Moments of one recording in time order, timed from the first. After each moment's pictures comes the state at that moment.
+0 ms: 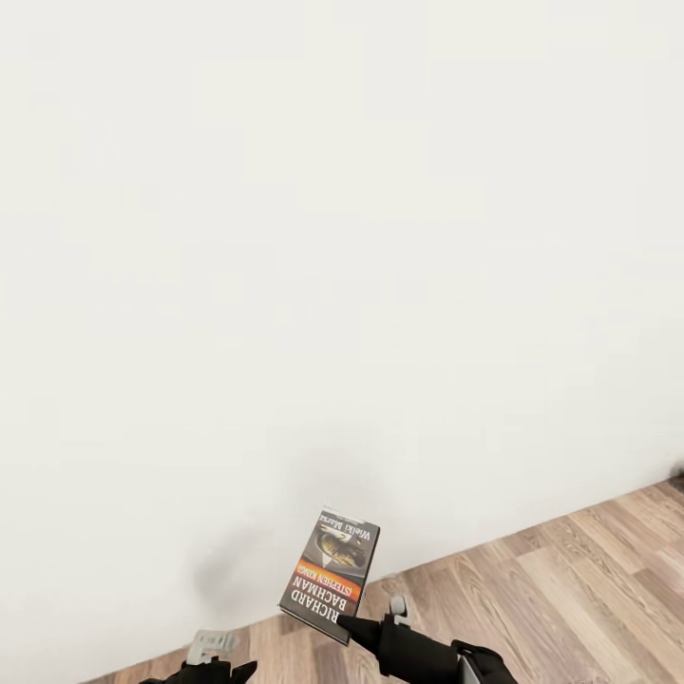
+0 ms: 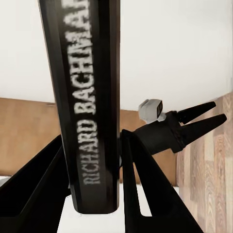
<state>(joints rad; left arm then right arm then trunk) -0.50 0.12 0.05 -0.02 0.05 -0.15 -0.57 -0.40 0.11 -0.28 -0.42 -0.09 0.58 1.27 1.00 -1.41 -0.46</state>
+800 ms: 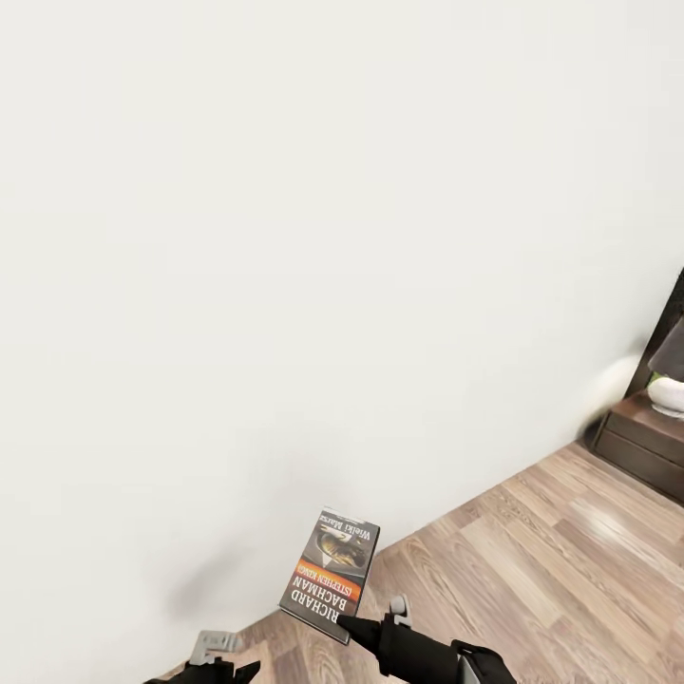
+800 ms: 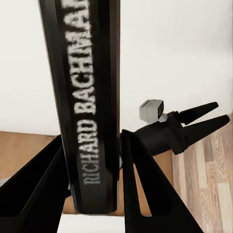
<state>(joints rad) -0.50 0.11 0.05 -0.02 0.05 -0.15 -0.57 -0.40 0.11 -0.28 -0.42 -0.09 0.58 1.27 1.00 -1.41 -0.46</state>
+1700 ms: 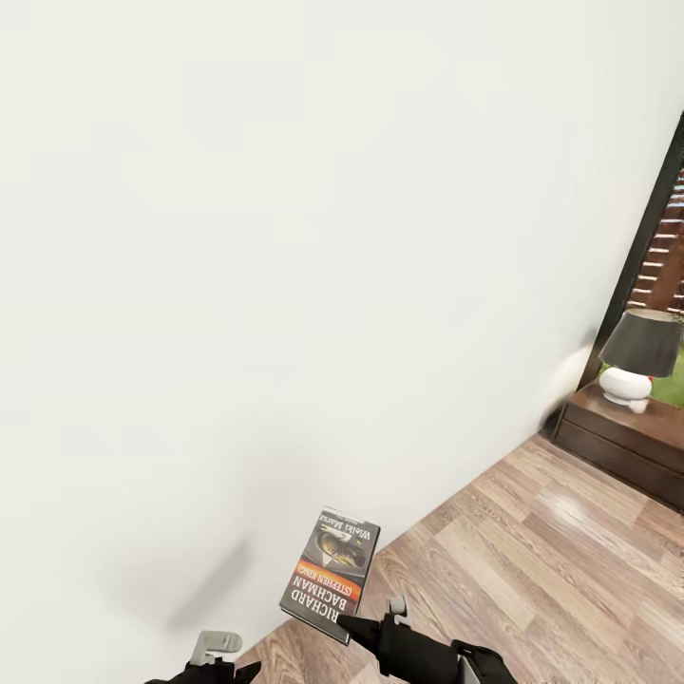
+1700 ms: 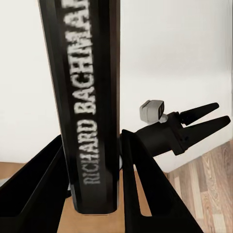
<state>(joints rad) -0.50 0.11 0.05 -0.02 0.05 -0.15 -0.57 -0.40 0.11 -0.28 -0.42 -0.09 0.58 1.27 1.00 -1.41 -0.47</state>
